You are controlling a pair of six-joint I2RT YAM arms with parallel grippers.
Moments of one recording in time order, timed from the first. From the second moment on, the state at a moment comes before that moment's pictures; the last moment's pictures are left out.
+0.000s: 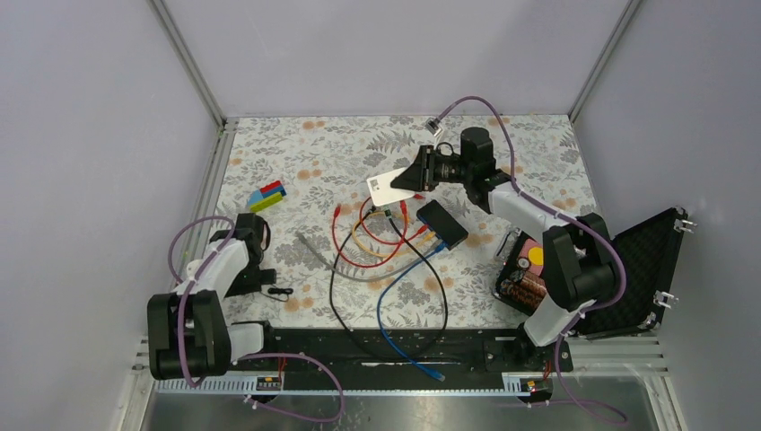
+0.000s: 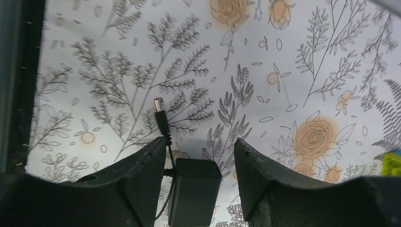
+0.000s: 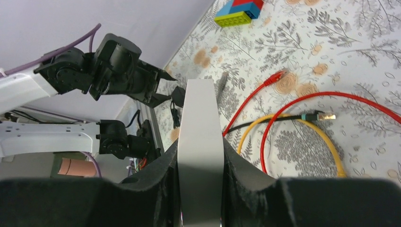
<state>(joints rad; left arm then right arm) 0.07 1.19 0.61 -0.95 -0.57 -1.91 0.39 1.70 1.12 0.29 -0.91 0.58</state>
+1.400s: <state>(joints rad) -0.03 1.67 1.16 -0.67 0.04 -0.06 0.39 1.42 1.06 0.05 -0.78 0.44</state>
